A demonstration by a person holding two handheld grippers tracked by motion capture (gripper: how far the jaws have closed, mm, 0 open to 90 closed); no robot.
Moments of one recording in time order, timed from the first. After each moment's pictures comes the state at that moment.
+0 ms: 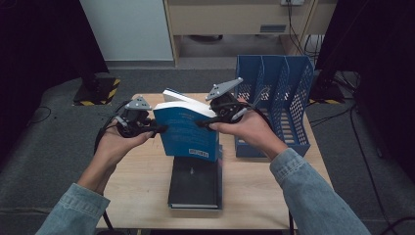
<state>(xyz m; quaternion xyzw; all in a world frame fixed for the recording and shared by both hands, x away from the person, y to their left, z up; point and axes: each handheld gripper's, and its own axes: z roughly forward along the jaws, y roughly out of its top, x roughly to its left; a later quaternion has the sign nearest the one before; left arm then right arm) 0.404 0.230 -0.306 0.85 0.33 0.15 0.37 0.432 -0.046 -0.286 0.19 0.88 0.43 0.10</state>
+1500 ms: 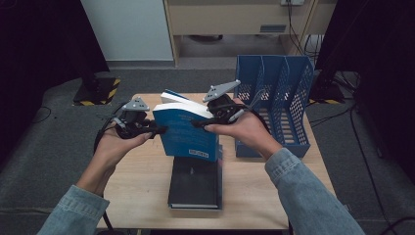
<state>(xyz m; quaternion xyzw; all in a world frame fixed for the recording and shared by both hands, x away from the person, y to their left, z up) 0.402 0.234 -0.310 0.85 0.34 0.14 0.39 0.433 -0.040 -0.293 0.18 0.87 0.45 0.10</state>
